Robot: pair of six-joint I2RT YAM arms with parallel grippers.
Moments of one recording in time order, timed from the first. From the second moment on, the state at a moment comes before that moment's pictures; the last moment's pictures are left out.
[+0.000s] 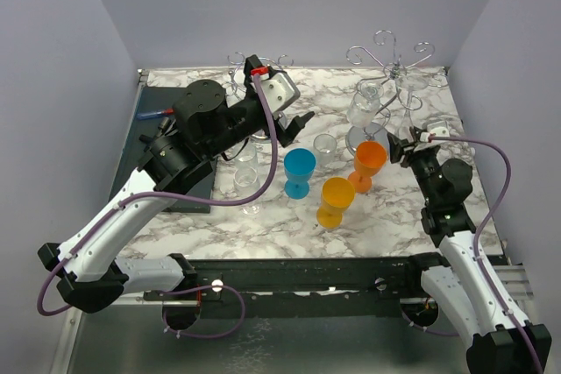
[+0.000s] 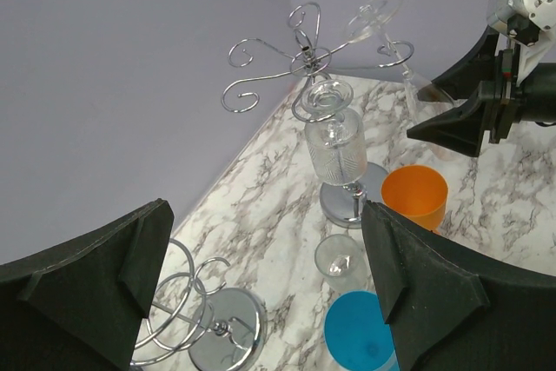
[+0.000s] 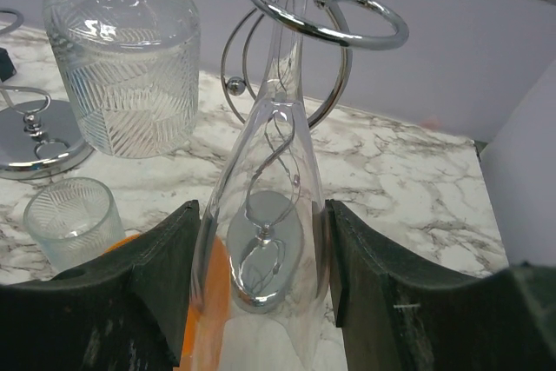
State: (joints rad) left arm -0.84 1.19 1.55 -0.32 0.11 0.34; right arm 0.13 0.69 0.46 0.32 -0.11 -0.17
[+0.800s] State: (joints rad) left arm -0.84 1.20 1.55 -0.32 0.11 0.34; right arm 0.13 0.69 0.42 0.31 0.06 -0.13
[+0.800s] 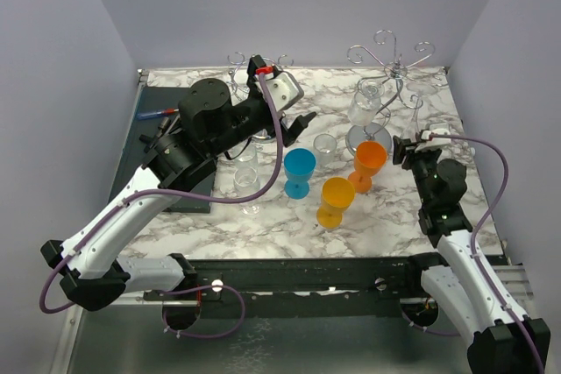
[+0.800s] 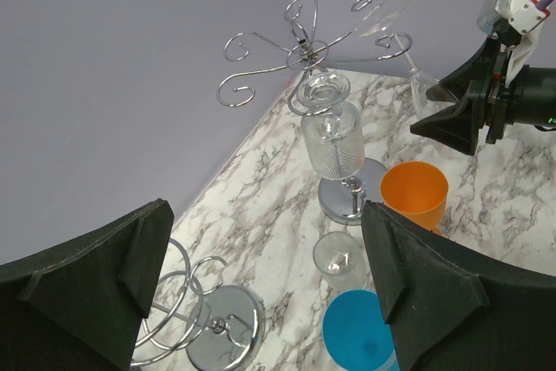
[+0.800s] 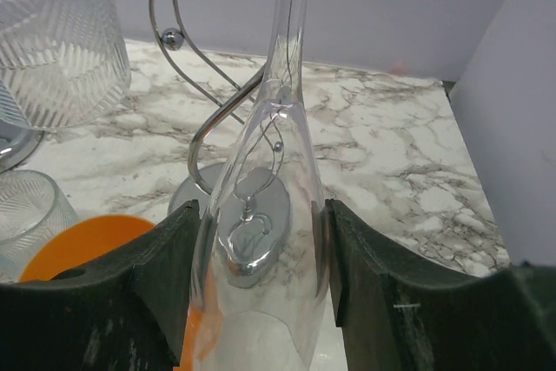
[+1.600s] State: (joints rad) left arm -0.84 1.20 1.55 -0.32 0.11 0.34; right arm 0.13 0.68 0.44 0.25 0.15 -0.10
